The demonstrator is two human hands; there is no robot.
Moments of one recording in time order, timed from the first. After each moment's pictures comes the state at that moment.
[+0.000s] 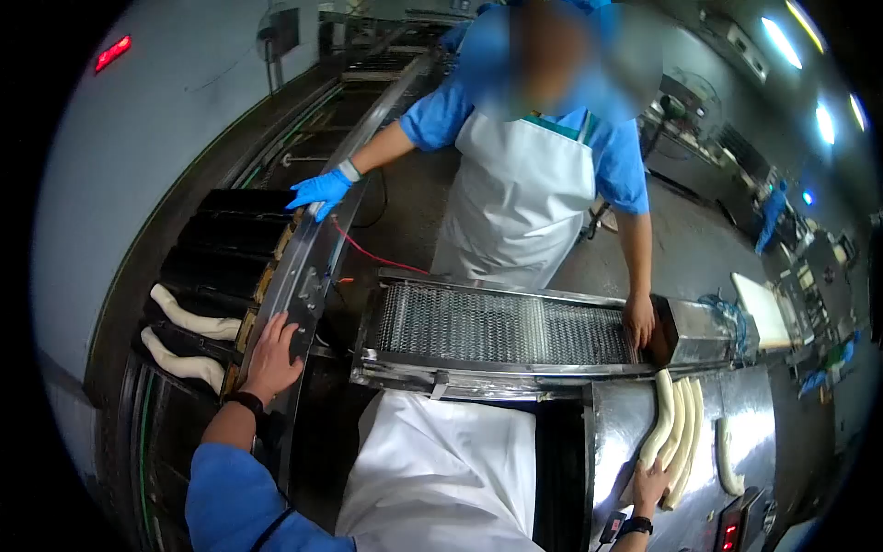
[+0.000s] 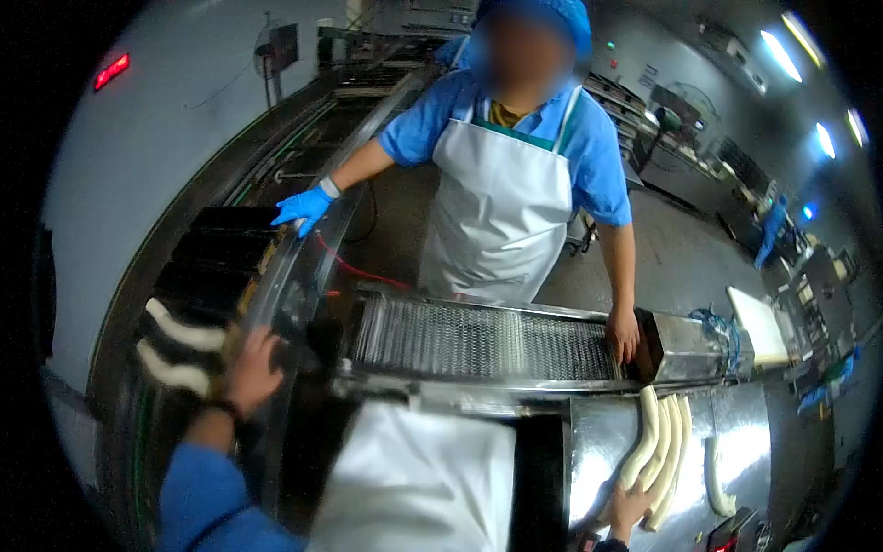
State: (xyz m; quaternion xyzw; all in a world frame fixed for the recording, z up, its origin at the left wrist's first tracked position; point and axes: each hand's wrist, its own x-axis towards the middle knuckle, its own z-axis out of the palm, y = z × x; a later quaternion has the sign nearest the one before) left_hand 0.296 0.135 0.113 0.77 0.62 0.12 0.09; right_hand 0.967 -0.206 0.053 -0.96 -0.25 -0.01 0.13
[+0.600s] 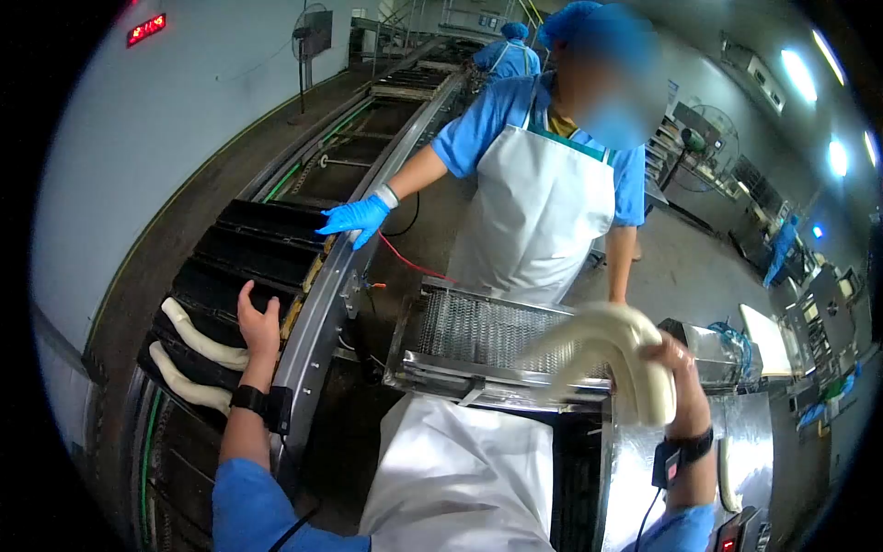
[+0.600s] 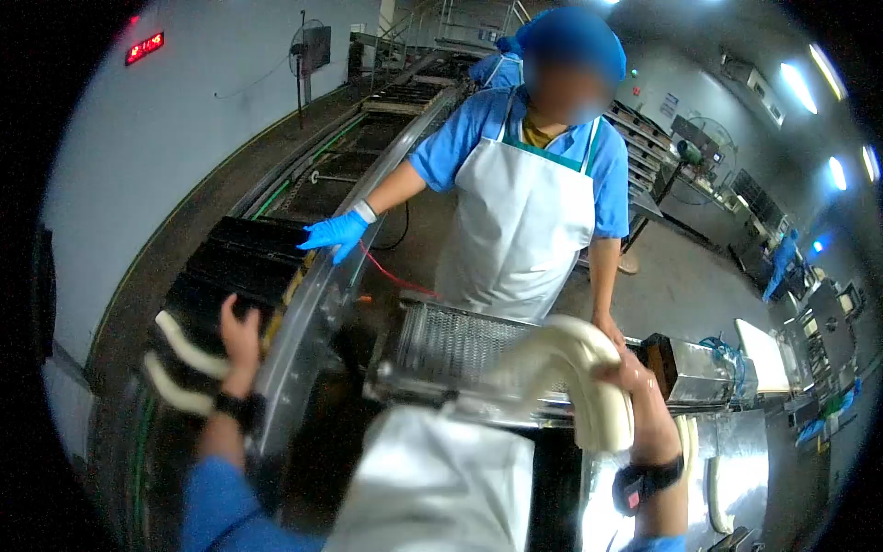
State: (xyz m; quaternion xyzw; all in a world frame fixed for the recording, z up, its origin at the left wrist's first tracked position) left_hand 0.237 0.173 0.101 0.46 0.70 0.55 0.03; right_hand 0.778 0.015 0.333 -0.56 -0.66 0.31 0.39
